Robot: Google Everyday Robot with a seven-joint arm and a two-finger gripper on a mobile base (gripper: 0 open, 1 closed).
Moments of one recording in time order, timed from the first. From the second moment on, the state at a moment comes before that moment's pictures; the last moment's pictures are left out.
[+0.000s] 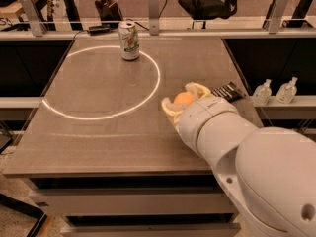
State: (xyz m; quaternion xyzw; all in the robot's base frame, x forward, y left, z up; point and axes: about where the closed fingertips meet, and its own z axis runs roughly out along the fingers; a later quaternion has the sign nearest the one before) arm 0.471 -0.052 0.922 -0.28 0.76 -0.02 0.58
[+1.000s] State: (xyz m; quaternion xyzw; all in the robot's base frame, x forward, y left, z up) arm 0.552 -0.091 0.911 -0.20 0.77 -0.10 0.59
